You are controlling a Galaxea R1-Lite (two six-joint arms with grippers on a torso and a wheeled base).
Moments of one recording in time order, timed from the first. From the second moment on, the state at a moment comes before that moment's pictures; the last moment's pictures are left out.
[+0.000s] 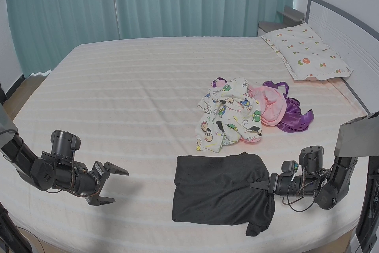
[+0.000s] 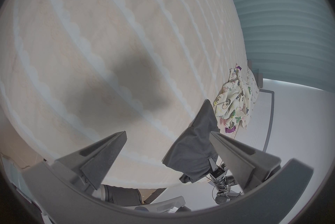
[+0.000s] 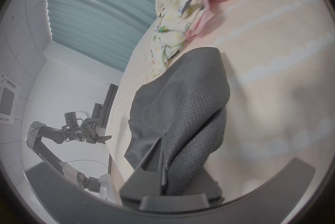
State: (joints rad) left arm -0.10 1.86 -0.54 -0.39 -0.50 -1.06; right arm 0.28 2.23 -0.38 -1.25 0.55 0.62
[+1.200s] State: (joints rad) left arm -0.11 1.86 -0.53 -0.39 -0.49 -1.05; right arm 0.28 2.21 -0.35 -1.25 0.54 0.59
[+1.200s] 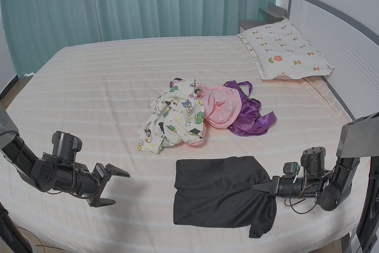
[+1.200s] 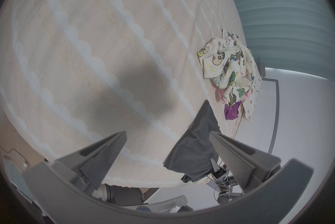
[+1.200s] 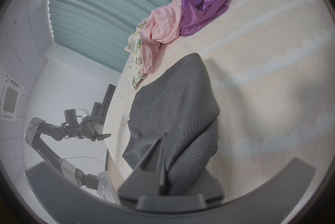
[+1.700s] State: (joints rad) left arm -0.11 1.86 -0.53 -0.39 -0.49 -1.05; right arm 0.22 2.20 -0.36 -1.24 0.51 0.58
